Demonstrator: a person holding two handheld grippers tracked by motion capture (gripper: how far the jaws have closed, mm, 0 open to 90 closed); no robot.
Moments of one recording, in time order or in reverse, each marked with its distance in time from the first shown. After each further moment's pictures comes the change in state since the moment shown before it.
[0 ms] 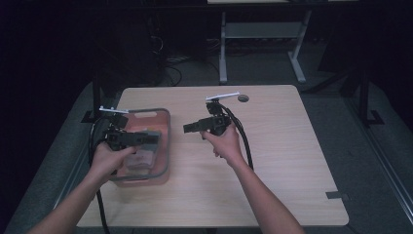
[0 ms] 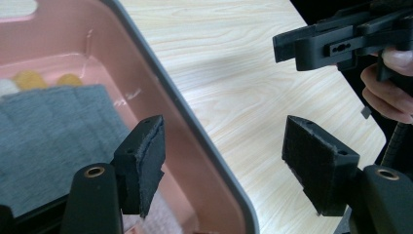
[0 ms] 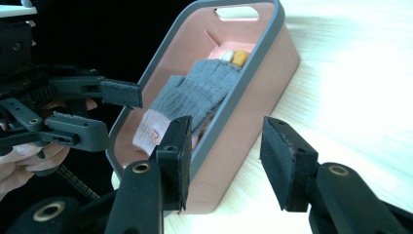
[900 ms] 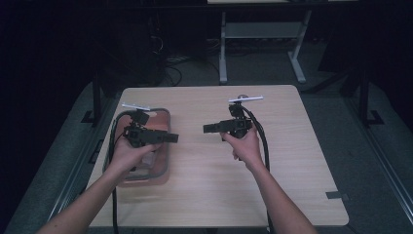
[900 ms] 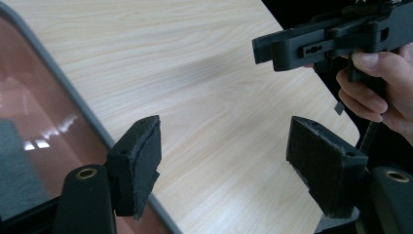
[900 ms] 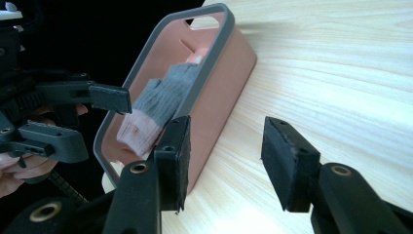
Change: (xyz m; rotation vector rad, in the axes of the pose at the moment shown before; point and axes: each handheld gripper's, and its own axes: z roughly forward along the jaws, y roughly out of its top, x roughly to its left) left arm -0.035 0.015 0.035 0.021 -0.085 0.045; right arm -0.030 -0.018 -0.045 -0.055 -0.033 0.056
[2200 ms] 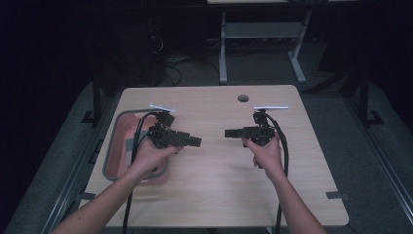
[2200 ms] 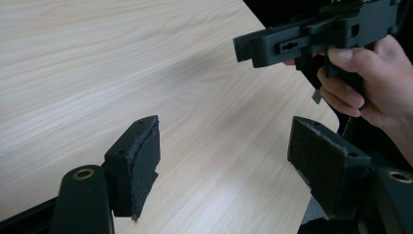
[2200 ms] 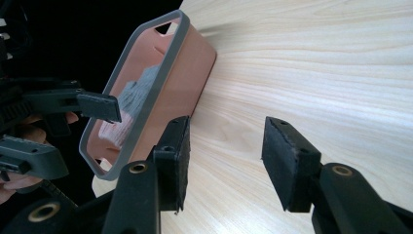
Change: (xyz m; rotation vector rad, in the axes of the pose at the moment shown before) left arm -0.035 0.009 0.047 0.057 -0.078 0.061; right arm -0.038 -0.028 -0.045 -0.061 -0.032 0.088
